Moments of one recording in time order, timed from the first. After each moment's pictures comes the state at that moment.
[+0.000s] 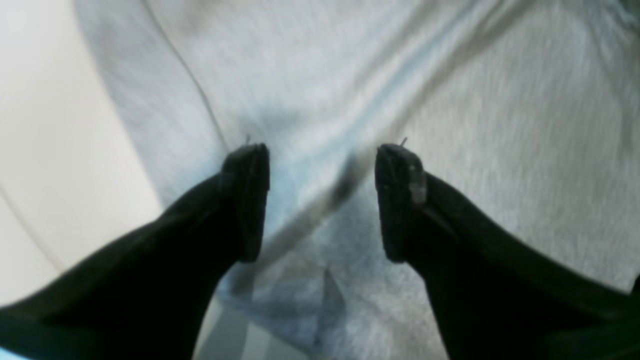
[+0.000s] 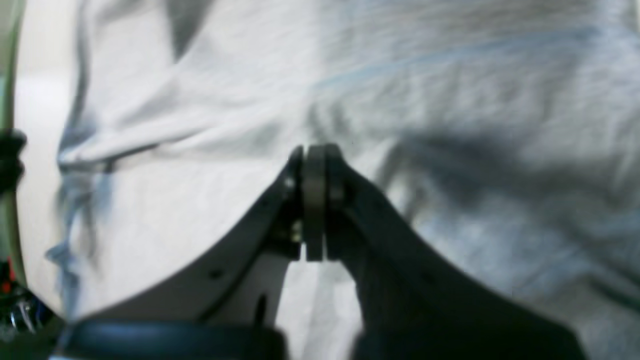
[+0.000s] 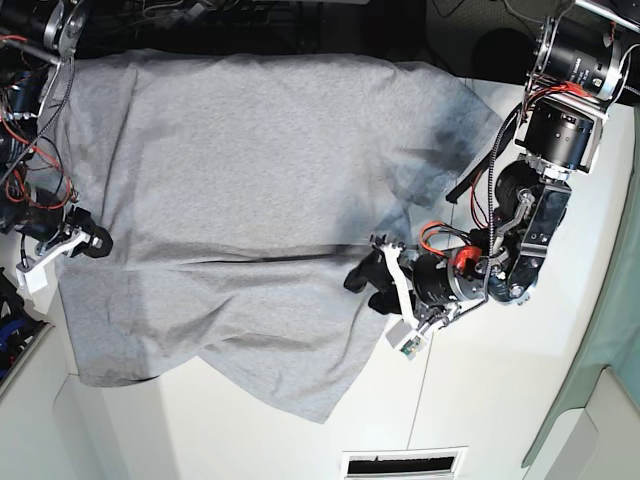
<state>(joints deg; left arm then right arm) -20.1 -17.3 18.2 67.4 -28.5 -32.8 35.5 10.3 17.7 24.6 64.6 39.8 28.5 -61.6</state>
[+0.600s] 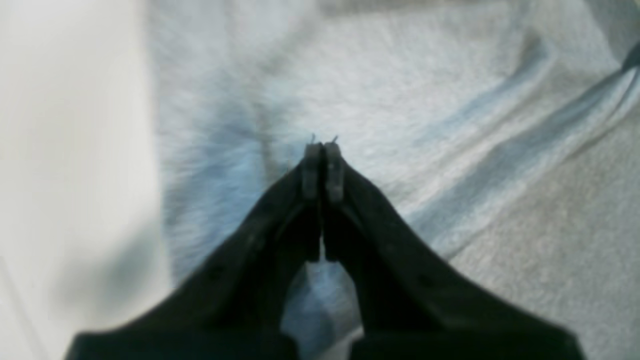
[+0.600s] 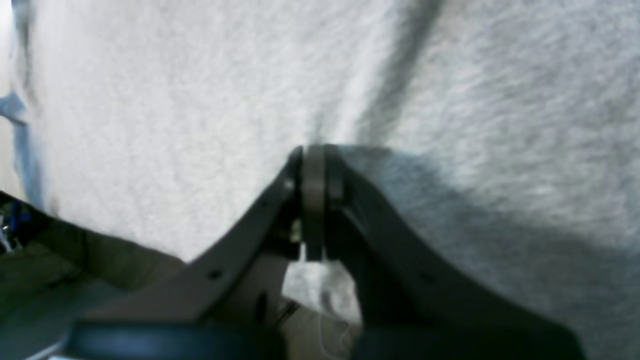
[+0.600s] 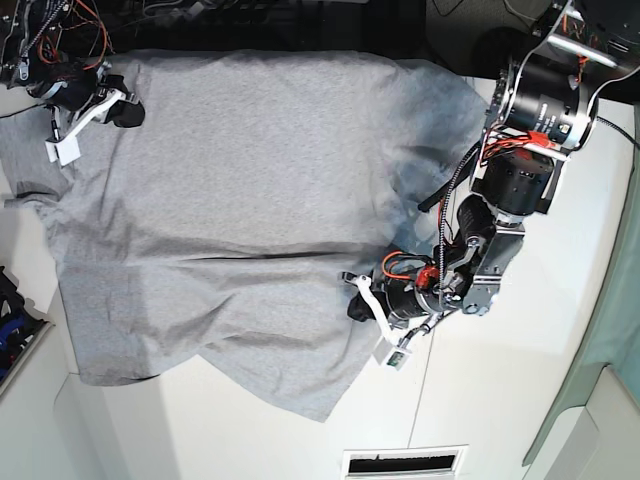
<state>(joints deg) -30.7 -7.4 17.1 39.1 -20.1 -26.5 22.9 -17.0 11.4 24.6 82.0 39.6 29.1 -58.7</state>
